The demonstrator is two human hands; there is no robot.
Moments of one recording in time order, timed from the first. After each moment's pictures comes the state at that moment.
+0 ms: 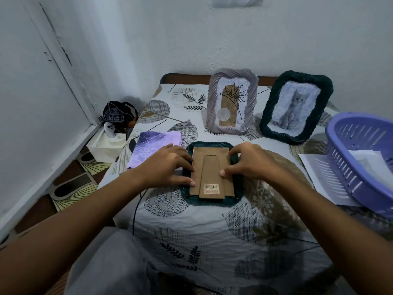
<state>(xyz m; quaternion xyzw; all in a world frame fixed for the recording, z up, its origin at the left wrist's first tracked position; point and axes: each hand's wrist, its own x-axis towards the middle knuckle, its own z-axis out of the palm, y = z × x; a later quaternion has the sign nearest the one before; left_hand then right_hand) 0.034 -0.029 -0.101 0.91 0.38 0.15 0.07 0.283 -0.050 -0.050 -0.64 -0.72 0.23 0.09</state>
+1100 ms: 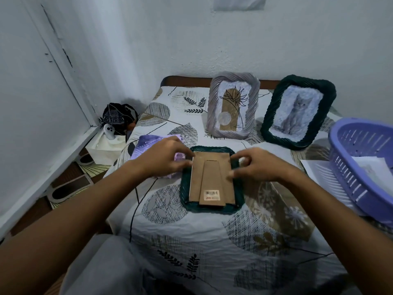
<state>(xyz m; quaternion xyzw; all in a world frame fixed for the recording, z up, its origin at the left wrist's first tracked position) 0.038 -0.009 -0.080 0.86 0.44 0.19 0.14 0.307 -0.034 -0.051 -0.61 -0.73 0.30 0.06</state>
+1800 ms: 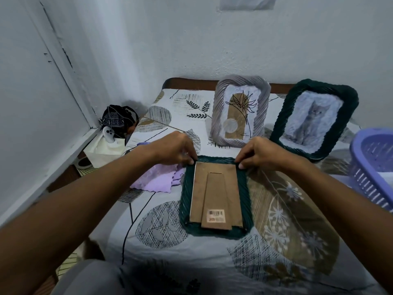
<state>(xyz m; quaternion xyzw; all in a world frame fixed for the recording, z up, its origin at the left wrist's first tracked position) 0.048 0.061 -0.074 0.90 0.40 0.11 0.13 0.317 0.047 -0.067 -0.54 -0.76 0.33 0.12</state>
